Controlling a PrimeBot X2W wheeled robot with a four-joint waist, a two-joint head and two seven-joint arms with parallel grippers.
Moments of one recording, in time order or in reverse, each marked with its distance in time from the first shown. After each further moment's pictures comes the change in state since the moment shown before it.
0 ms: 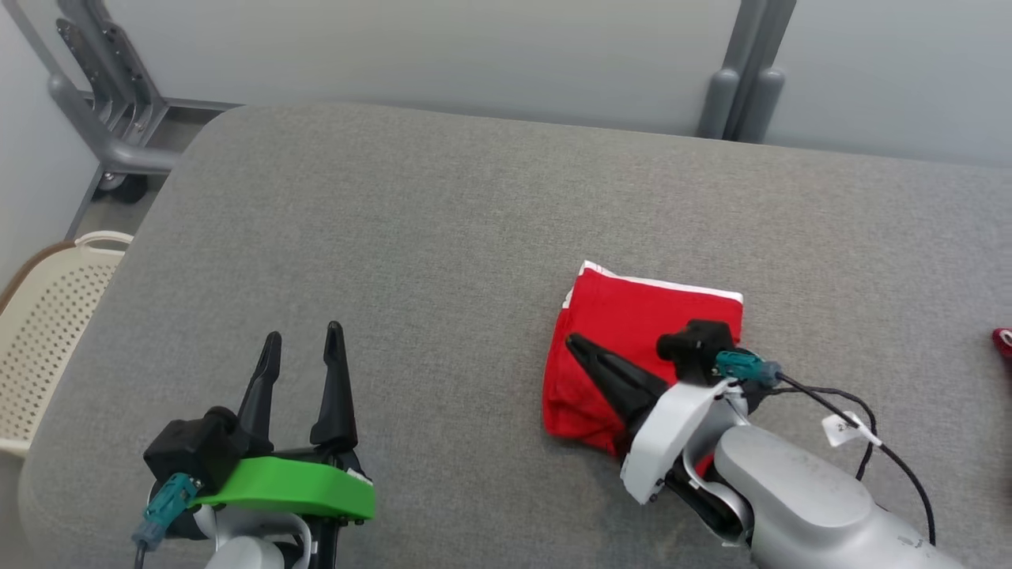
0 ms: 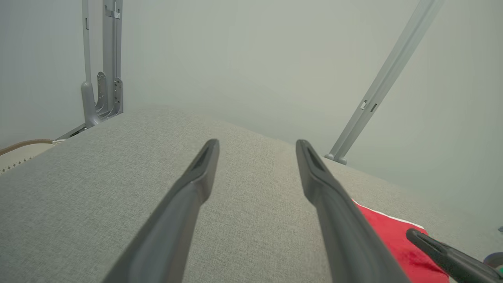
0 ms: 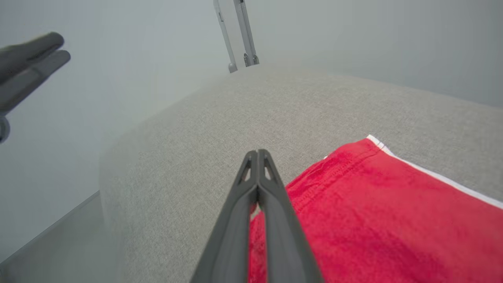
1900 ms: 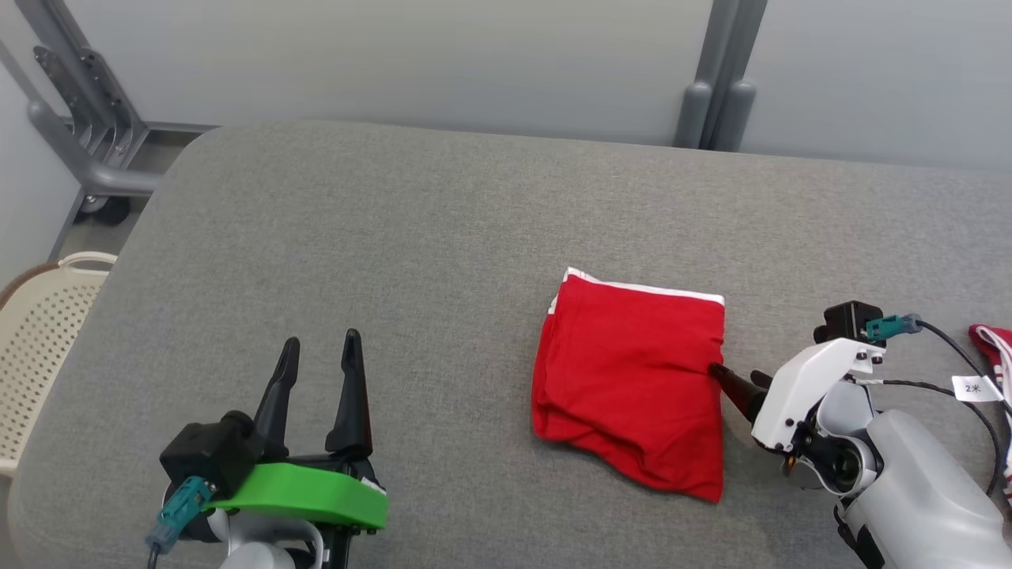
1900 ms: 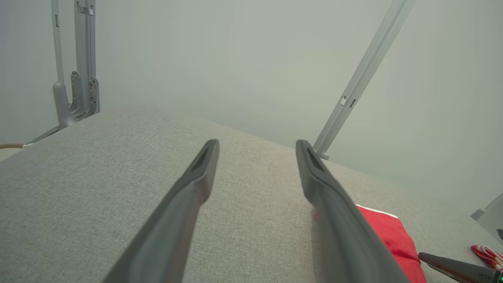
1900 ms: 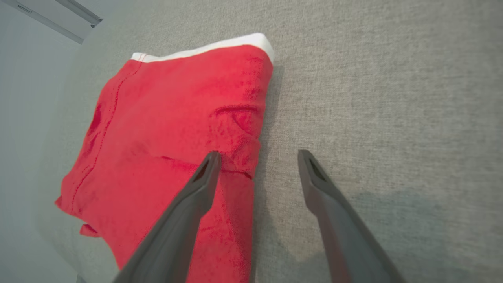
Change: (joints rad) left arm 0.012 0.007 -0.033 -0.018 -0.007 0.000 0.009; right arm 0.137 0.034 -0.680 0.129 0.003 0.000 0.606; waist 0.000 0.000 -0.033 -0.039
